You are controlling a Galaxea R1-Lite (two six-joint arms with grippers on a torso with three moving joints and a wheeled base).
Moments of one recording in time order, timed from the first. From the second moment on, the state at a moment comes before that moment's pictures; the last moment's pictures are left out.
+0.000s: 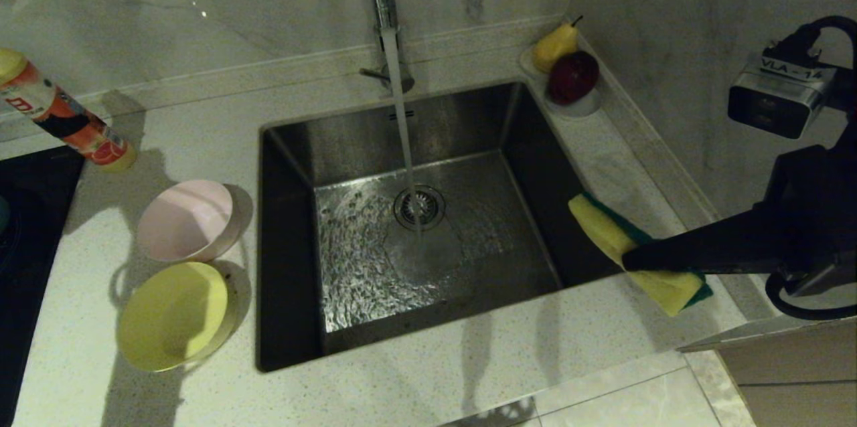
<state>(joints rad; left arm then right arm) 0.72 1.61 -1.86 0.93 -0.33 -0.35 0.57 1.35 -1.40 0.60 0.51 0.56</state>
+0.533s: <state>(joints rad) 0.40 1.56 -1.70 0.95 -0.29 -0.32 0.55 1.34 -1.38 0.59 0.51 0.56</state>
